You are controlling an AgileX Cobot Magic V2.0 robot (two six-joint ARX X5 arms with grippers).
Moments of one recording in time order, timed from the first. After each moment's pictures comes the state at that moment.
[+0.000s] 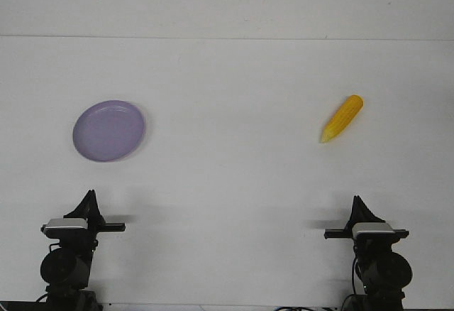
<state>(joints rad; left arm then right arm) -0.08 0.00 0.03 0.04 -0.15 0.08 -0.04 0.00 0.02 -0.12 -0.05 0.00</state>
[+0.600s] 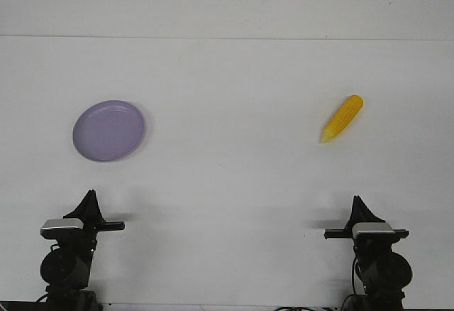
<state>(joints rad) -0.08 0.00 0.03 0.04 -0.15 -0.04 -0.04 0.00 0.02 -0.12 -0.05 0.00</state>
